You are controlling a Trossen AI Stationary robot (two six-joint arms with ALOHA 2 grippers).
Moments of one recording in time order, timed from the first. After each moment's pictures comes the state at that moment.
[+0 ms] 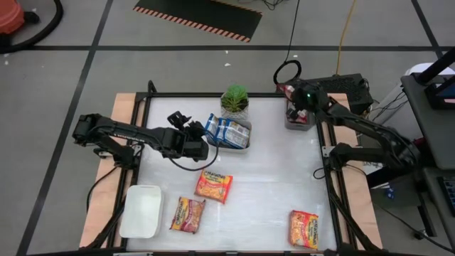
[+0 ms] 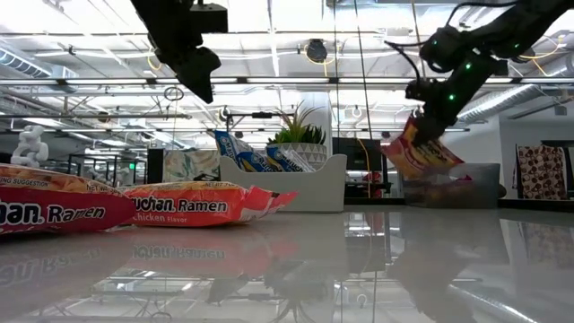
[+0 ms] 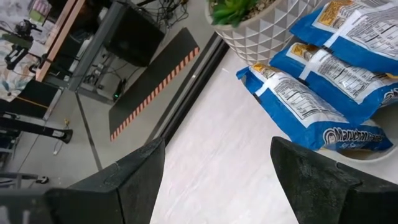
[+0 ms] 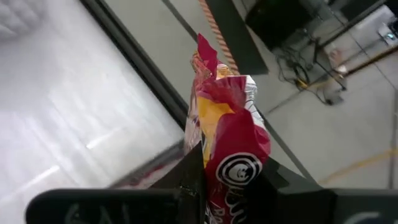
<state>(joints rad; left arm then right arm) -0.10 1.50 1.19 -0.99 -0.94 -0.45 -0.86 1.06 0.59 -0.17 0.27 -0.42</state>
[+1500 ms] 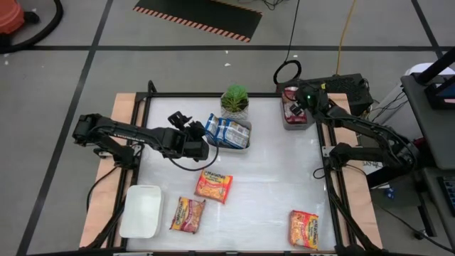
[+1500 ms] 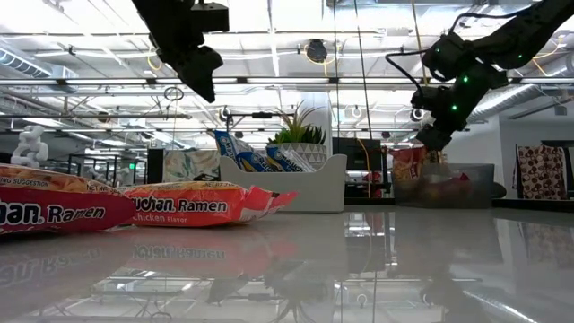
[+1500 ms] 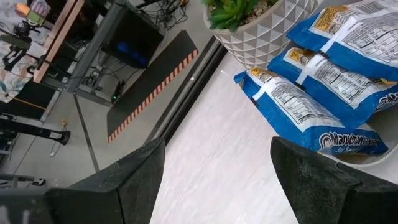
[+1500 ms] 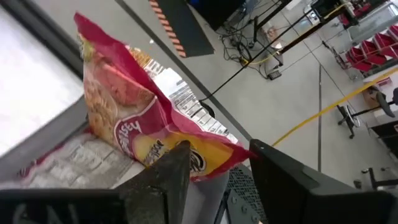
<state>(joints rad) -0.10 1.50 1.19 -0.97 -0.94 -0.44 -0.88 1.08 0.52 -0.03 0.52 -0.43</state>
